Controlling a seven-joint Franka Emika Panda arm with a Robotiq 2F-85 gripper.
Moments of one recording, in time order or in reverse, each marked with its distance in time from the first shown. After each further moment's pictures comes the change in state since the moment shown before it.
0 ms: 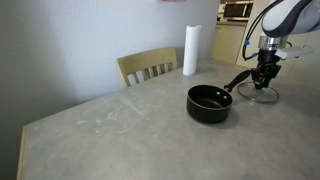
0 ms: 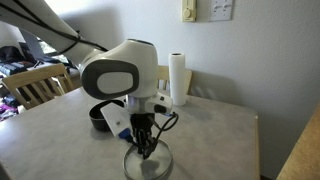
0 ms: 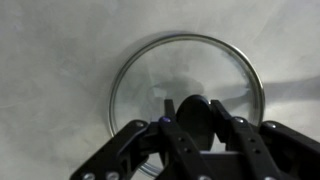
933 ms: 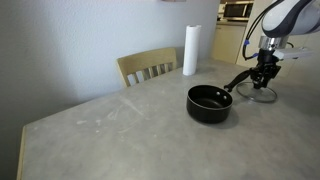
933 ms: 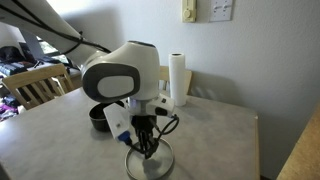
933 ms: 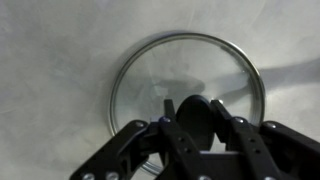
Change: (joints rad) arm -0.021 0.007 0.012 0.002 0.037 0.030 0.030
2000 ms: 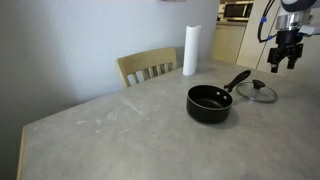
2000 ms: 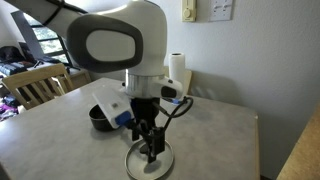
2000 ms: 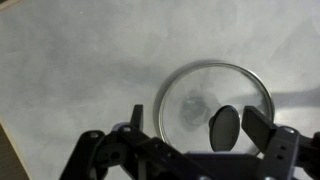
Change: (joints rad) arm -0.028 -0.158 -0.057 0.007 -0.129 -0.246 -0.092
